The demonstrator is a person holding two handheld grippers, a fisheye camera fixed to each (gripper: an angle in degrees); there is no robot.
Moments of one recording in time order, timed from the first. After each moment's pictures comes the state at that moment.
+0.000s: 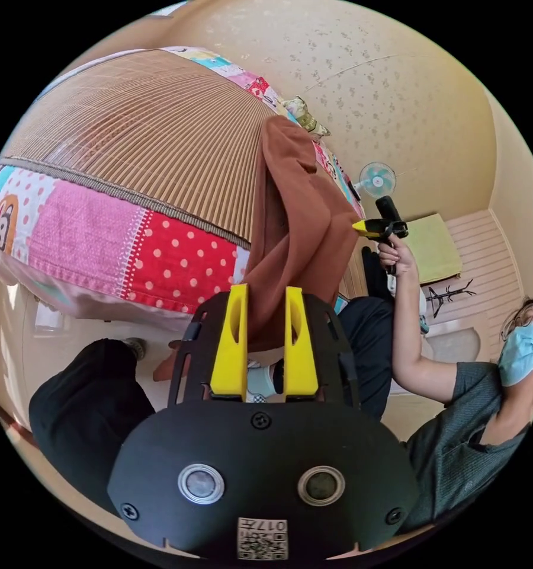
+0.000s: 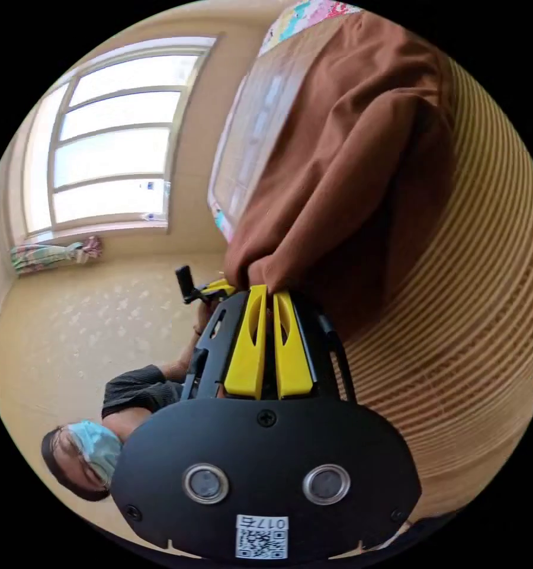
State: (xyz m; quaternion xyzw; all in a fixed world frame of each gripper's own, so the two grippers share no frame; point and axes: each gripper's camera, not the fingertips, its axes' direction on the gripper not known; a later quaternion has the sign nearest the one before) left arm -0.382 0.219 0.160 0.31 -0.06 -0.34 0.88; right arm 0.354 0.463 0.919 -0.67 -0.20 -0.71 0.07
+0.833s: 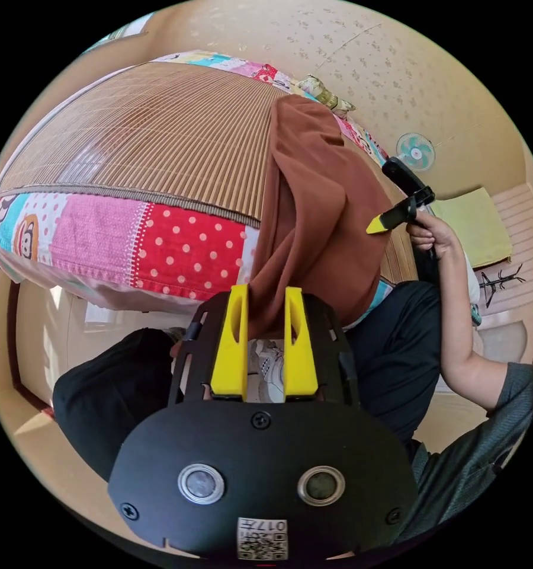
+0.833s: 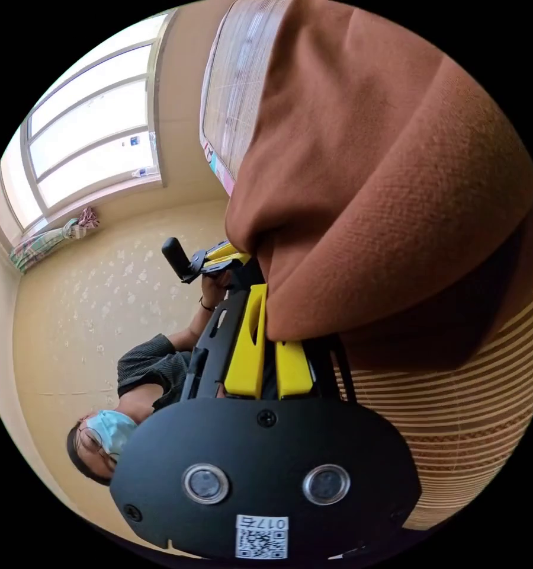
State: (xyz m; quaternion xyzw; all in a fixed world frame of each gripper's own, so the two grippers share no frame) left arm -0.375 0.173 0.157 0.23 -0.17 -0.39 0.88; right arm 0.434 0.582 0.935 -0.73 -0.12 -0.67 -0.06
